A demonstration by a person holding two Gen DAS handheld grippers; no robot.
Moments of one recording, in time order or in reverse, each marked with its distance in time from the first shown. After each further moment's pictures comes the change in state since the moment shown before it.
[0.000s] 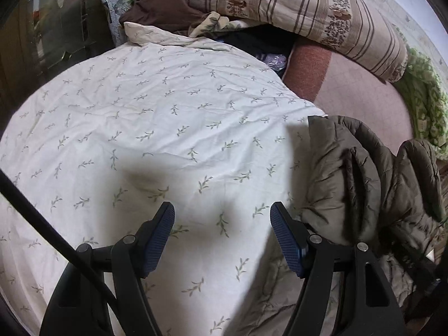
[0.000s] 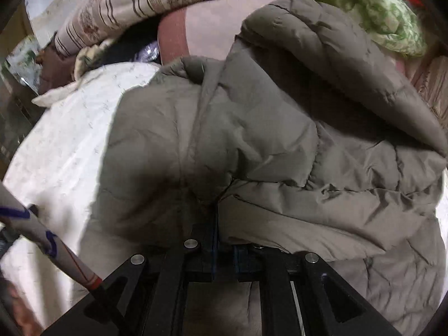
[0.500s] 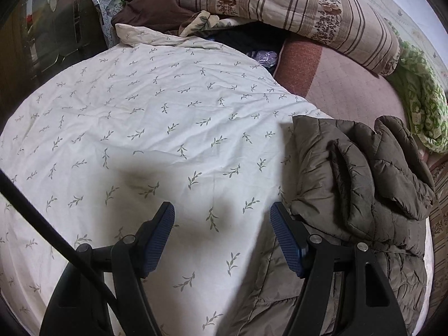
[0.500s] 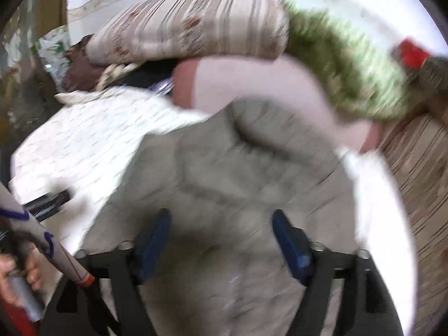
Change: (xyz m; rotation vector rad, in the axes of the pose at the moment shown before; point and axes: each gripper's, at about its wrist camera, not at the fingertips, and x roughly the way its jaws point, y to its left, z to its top) left arm -0.003 -0.008 -0.004 0.026 0.006 -0.026; right arm -0.133 -0.022 0.006 -0.186 -0.207 -0.121
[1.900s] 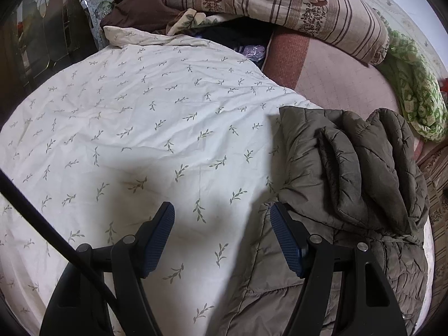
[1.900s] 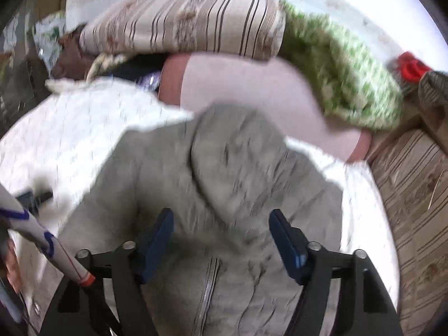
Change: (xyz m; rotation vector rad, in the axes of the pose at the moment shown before) left arm -0.002 -0.012 -0.007 0.040 0.018 -0.027; right arm 0.007 0.002 0.004 -0.041 0.009 -0.035
